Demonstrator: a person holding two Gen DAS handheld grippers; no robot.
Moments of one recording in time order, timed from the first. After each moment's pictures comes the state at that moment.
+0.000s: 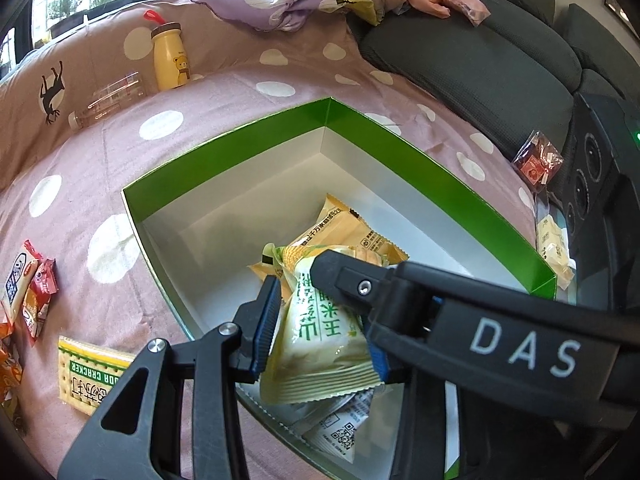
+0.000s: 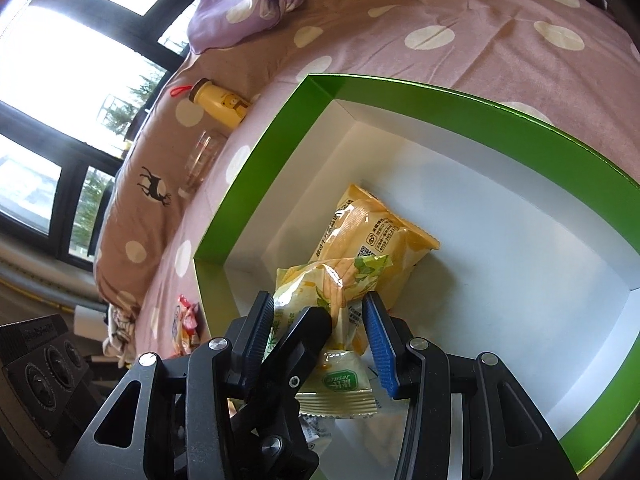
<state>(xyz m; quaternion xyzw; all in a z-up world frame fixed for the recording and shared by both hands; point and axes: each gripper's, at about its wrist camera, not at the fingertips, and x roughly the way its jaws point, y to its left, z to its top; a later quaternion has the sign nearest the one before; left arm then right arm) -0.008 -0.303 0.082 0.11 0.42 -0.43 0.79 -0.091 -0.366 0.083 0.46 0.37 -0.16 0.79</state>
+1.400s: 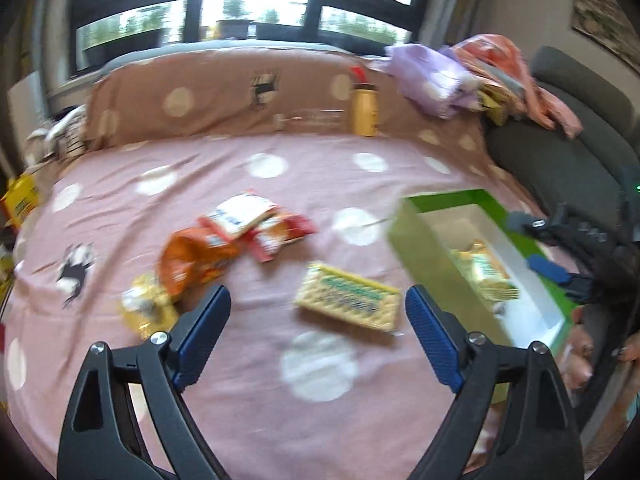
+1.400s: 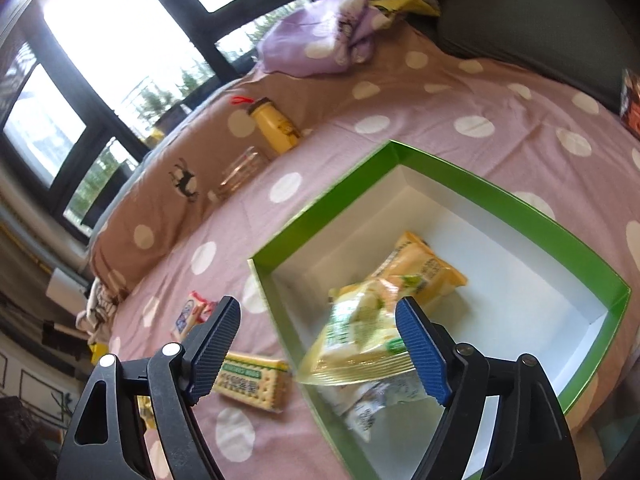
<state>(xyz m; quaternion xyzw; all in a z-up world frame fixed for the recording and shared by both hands) -0.020 -0.076 0.128 0.00 0.37 -0.22 0.90 -0.085 -0.303 0.148 0.33 0.32 -0.17 0.87</state>
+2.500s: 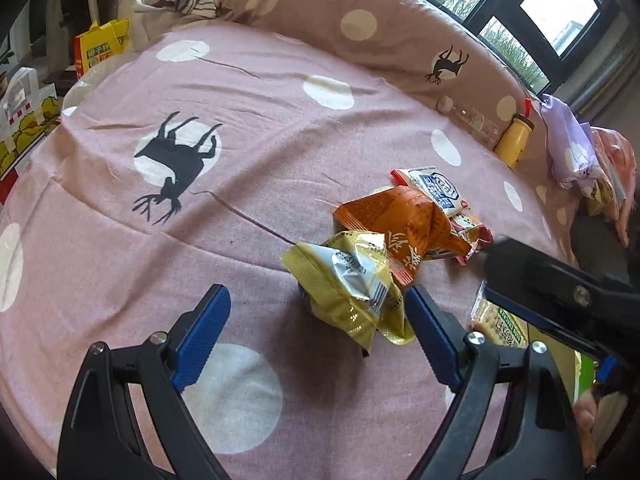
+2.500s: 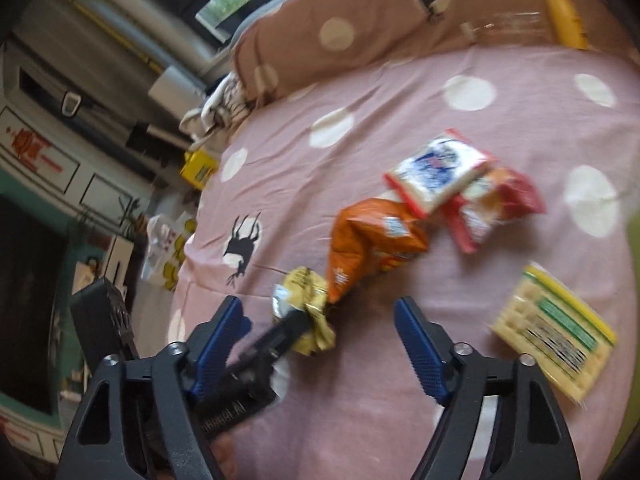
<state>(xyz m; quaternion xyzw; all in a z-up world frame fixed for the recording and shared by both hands) 0.061 0.055 0.054 -0.17 0.48 -0.08 0.86 0.072 -0.083 0.110 0.22 0.50 0.17 0.82</state>
